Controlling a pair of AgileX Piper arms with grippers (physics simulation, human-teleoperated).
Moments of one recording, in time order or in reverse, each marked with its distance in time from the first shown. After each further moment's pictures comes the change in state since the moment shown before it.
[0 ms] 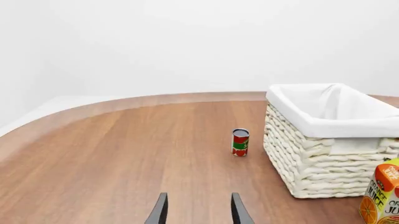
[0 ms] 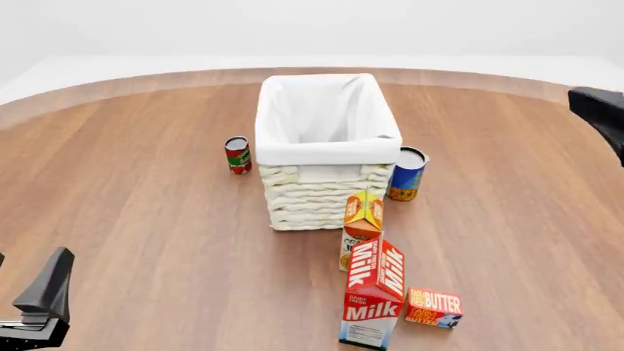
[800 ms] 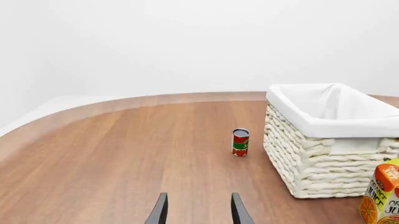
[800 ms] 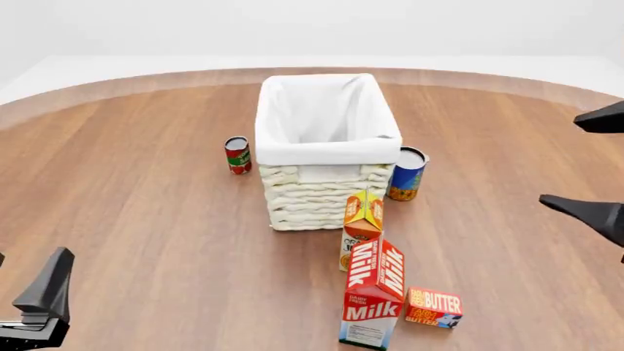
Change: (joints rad) left arm 0.000 0.000 0.000 0.000 0.000; right arm 0.145 0.039 -0.035 0.357 -0.476
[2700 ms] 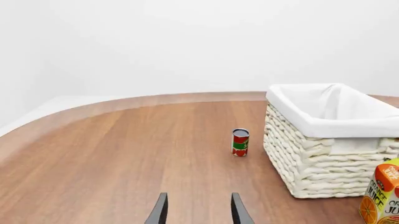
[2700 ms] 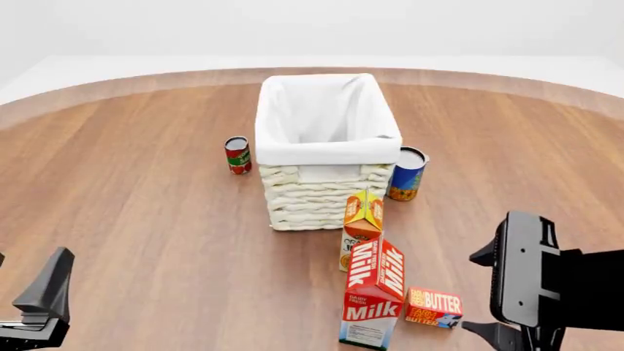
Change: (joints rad) left arm 0.000 0.000 0.000 0.000 0.000; right arm 0.230 0.102 0.403 -0.094 0.175
